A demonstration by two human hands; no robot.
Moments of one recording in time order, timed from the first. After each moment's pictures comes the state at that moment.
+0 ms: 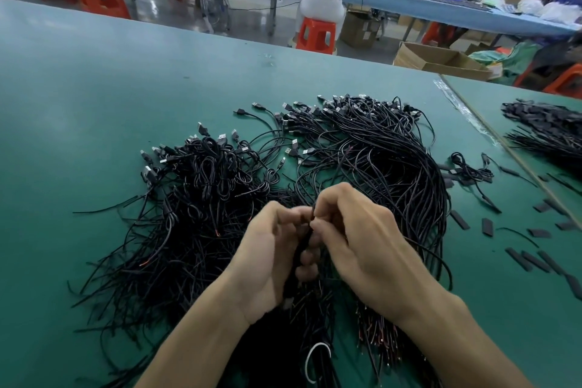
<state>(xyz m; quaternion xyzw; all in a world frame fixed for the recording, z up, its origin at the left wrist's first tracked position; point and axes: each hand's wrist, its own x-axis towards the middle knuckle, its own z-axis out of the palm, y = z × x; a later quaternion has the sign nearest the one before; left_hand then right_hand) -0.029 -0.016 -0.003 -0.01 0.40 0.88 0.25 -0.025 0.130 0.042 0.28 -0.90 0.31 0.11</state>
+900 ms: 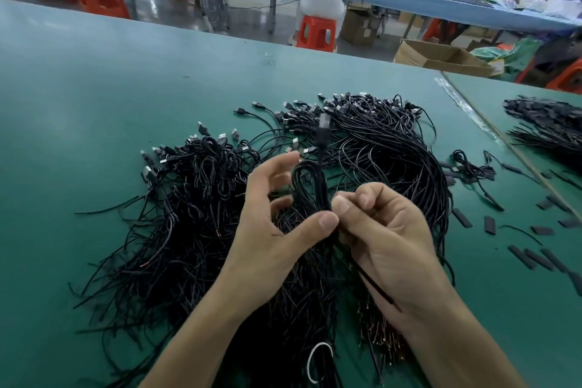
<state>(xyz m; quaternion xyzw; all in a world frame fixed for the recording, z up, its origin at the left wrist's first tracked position) -0.027 -0.023 0.001 0.13 0.68 0.71 -0.12 -0.017 0.123 0.047 0.04 -0.57 0.82 -0.05</state>
